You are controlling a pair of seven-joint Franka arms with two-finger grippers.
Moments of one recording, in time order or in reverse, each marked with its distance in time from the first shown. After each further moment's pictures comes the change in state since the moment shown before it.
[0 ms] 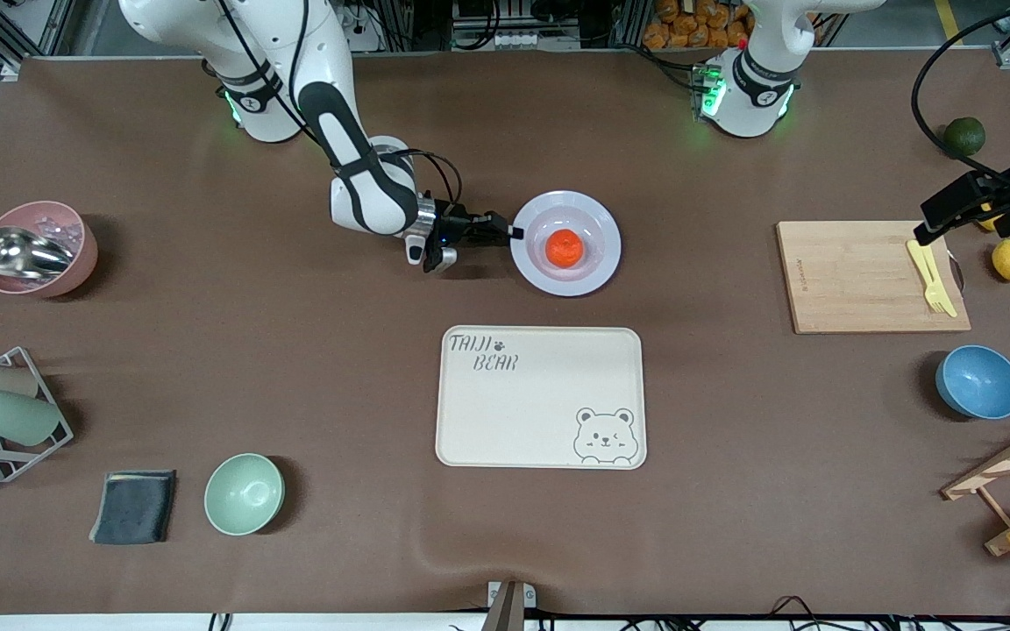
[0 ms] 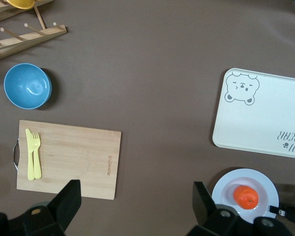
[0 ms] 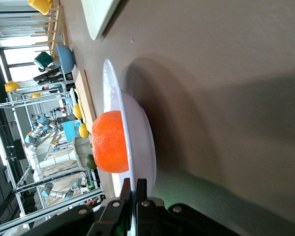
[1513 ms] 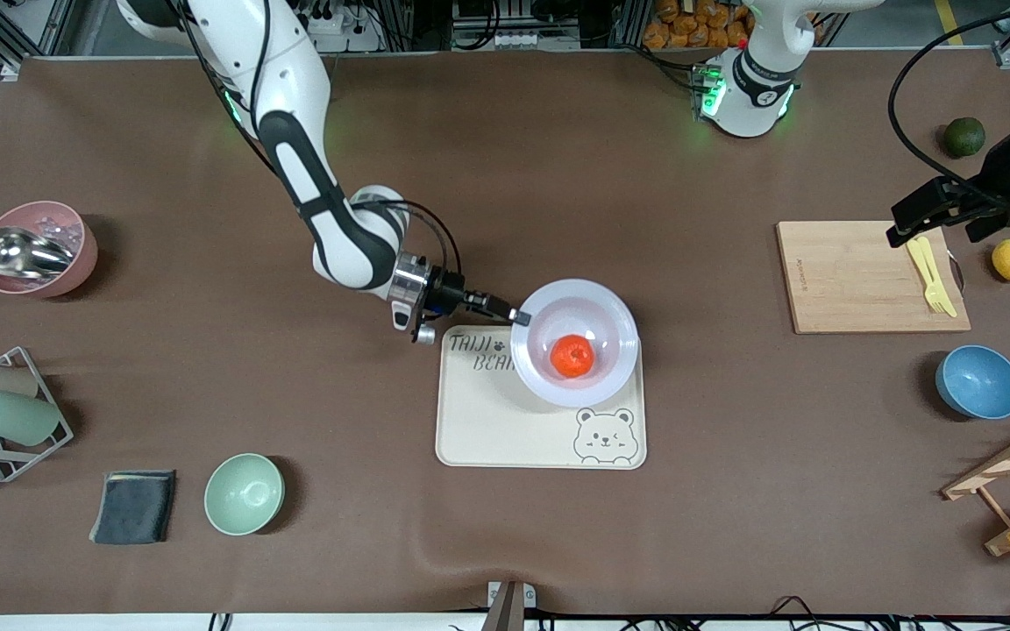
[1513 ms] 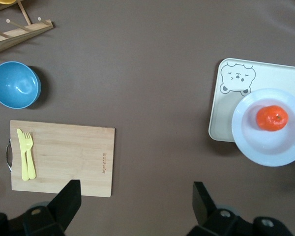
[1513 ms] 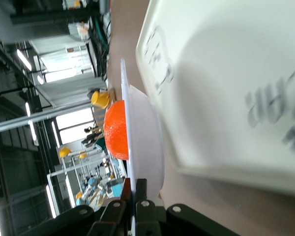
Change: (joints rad) left arm 0.036 0.016 -0.074 -0.010 0.000 0.001 0.000; right arm -0.160 0.137 -0.027 0.375 0.009 0.084 0.239
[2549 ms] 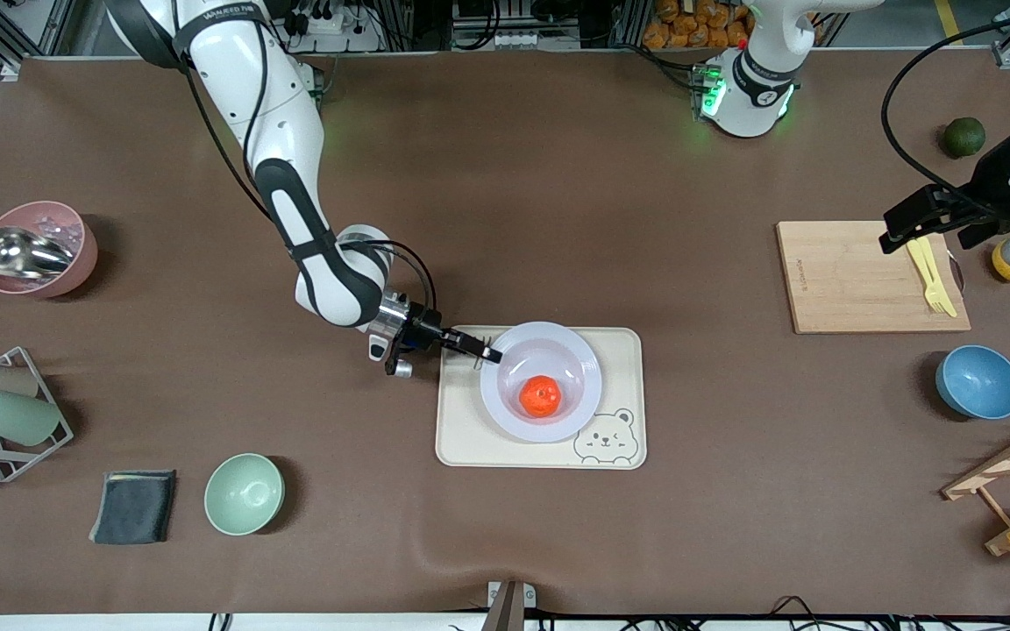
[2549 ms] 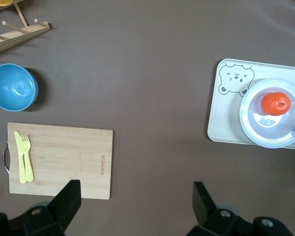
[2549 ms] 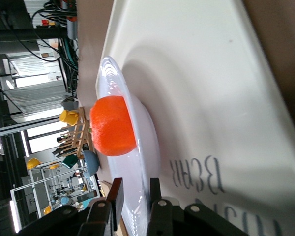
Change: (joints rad) left arm 0.000 0.007 -0.007 -0.002 0.000 0.012 0.000; right arm -0.057 0.091 -0.003 0.062 -0.147 0.069 0.028
